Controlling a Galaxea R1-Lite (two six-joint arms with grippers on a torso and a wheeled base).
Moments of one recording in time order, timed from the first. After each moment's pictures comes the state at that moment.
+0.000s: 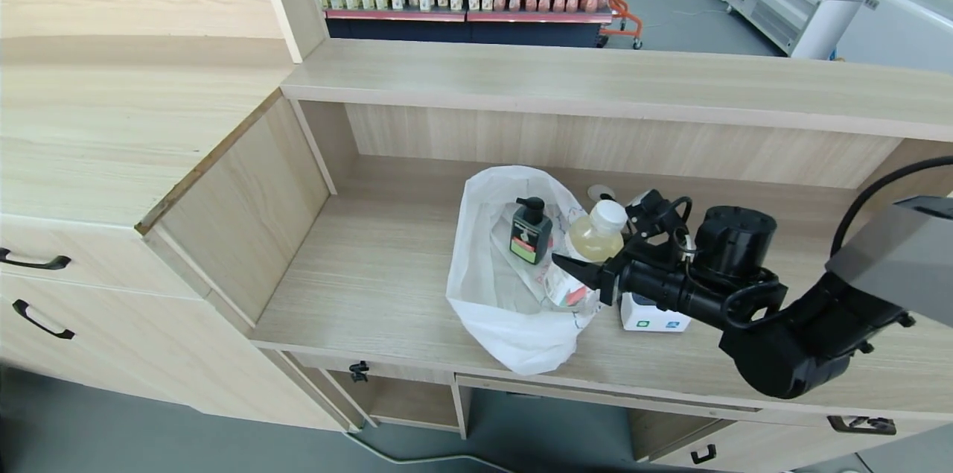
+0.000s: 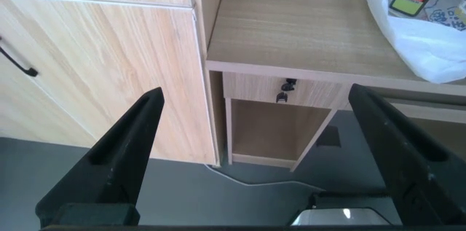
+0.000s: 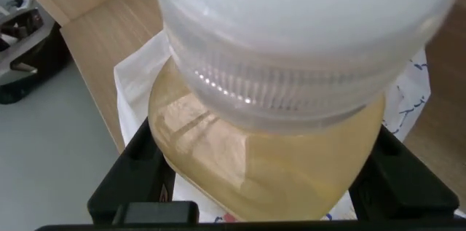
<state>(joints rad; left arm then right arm) 0.00 0.00 0.00 0.00 -0.02 0.00 0.34 2.11 -0.78 -1.31 0.48 -0.14</state>
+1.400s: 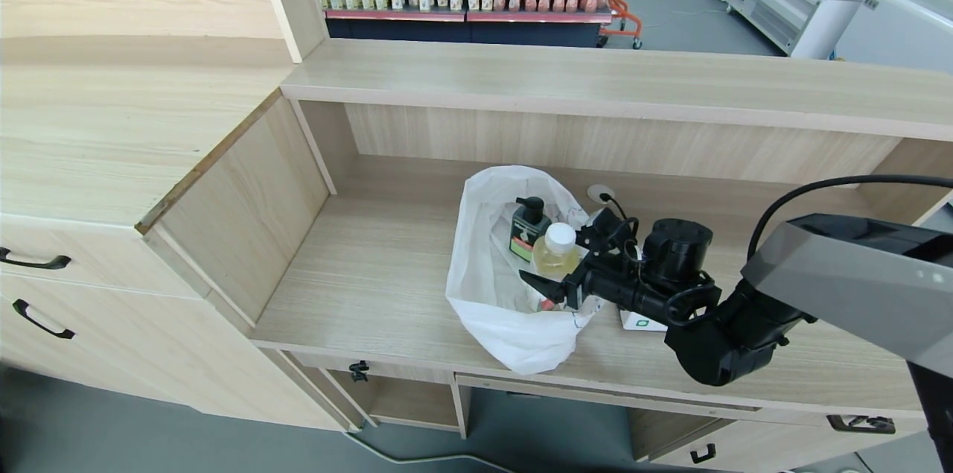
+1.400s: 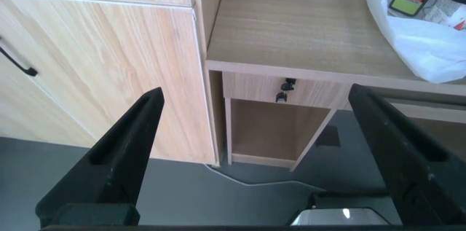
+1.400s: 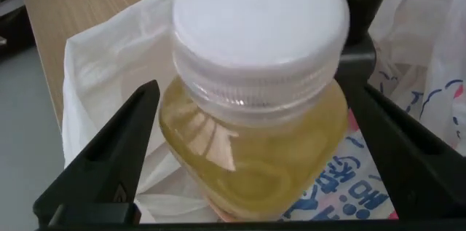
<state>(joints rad) 0.00 0.00 0.00 0.00 -0.02 0.00 0.38 2.29 -0.95 -1.32 0.49 -0.27</state>
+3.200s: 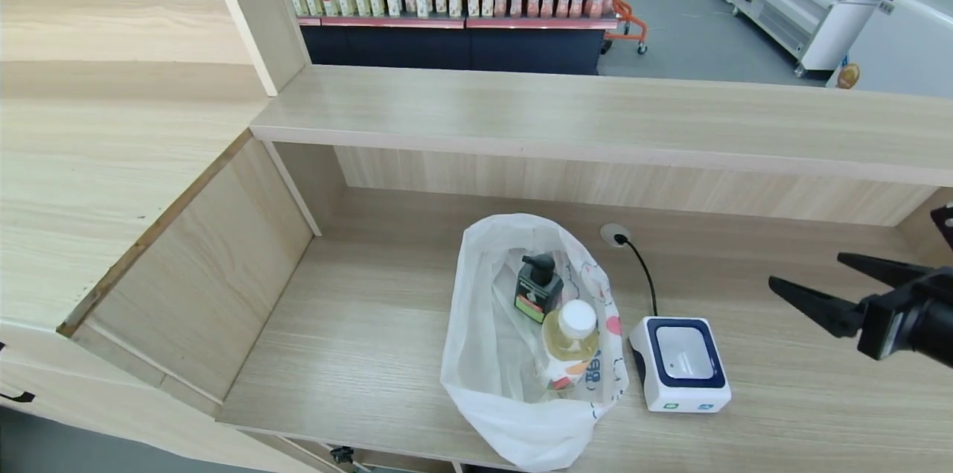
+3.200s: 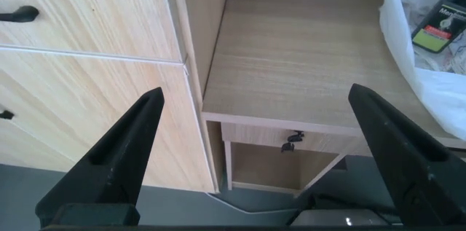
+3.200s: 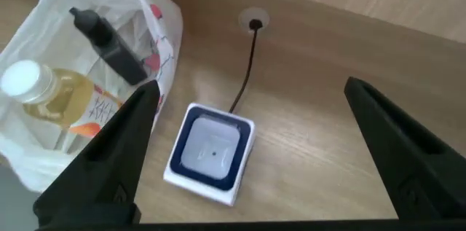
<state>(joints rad) 0.00 0.00 0.00 0.00 -0.02 0.00 -0.09 1.25 -0.34 -0.72 0.38 -0.17</state>
